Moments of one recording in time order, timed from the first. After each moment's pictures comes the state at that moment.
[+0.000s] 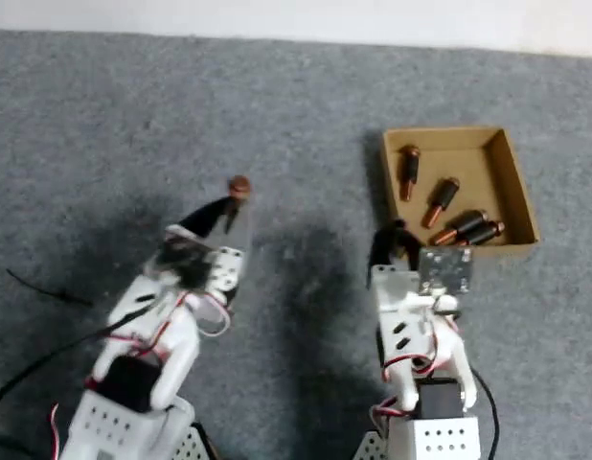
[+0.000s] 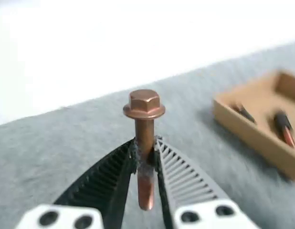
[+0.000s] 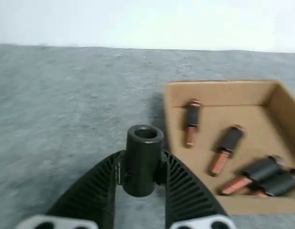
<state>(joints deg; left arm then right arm) 16.0 -88.7 79.8 27.2 -1.4 -8.9 -104.2 95.7 32.3 2.0</state>
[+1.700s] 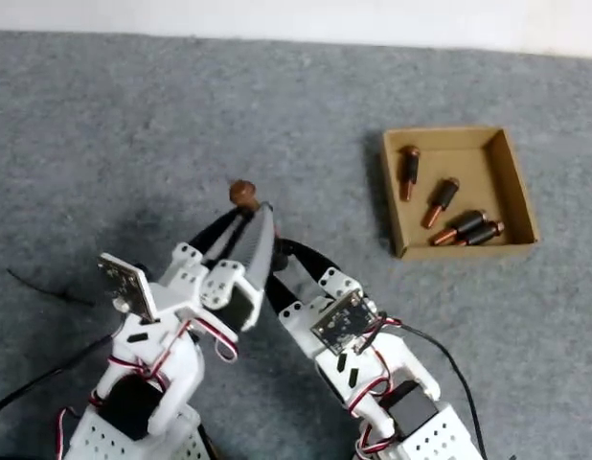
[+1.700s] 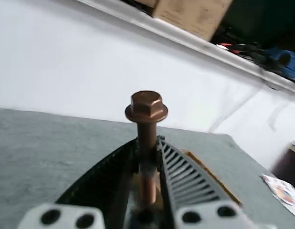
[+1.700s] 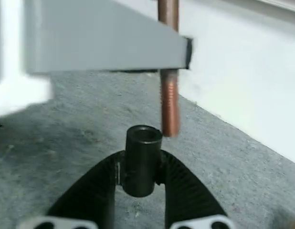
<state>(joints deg) 26.9 -103.3 84.7 21.6 26.9 -39.8 -104.2 95.7 19.5 16.8</state>
